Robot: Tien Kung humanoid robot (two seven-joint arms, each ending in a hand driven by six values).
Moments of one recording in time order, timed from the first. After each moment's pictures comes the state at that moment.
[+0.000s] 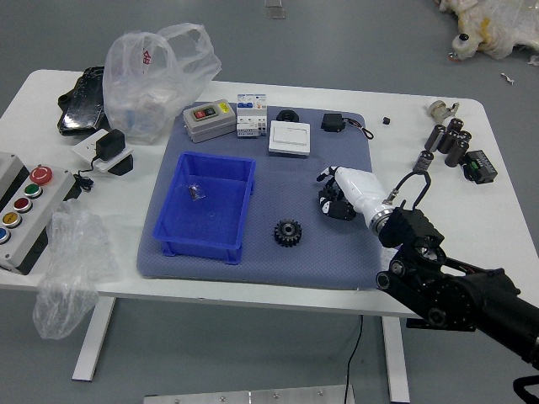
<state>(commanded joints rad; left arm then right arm) -0.15 0.16 -0.84 -0.31 0.72 0.09 0.24 0.59 -0.22 0.57 0.96 -1.81 -0.34 -0.20</state>
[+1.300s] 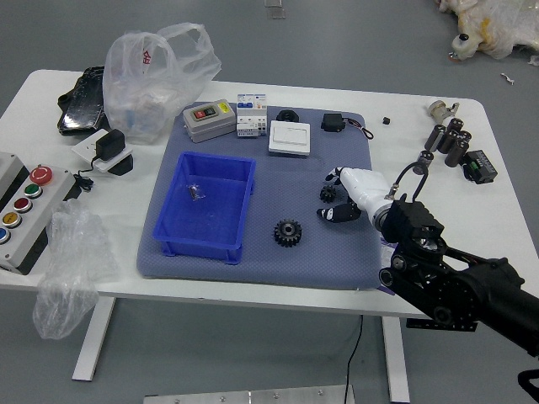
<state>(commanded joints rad) -0.14 0.16 -0.85 -0.31 0.73 0.09 0.25 0.62 -0.24 0.56 1.01 -1.87 -0.23 -0.35</state>
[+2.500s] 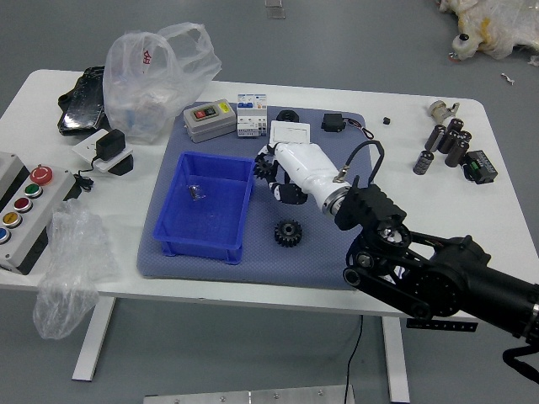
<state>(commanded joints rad) -0.14 0.16 -0.85 -0.31 0.73 0.09 0.25 0.78 -0.18 0.37 1.22 -1.81 -0.31 -0.28</state>
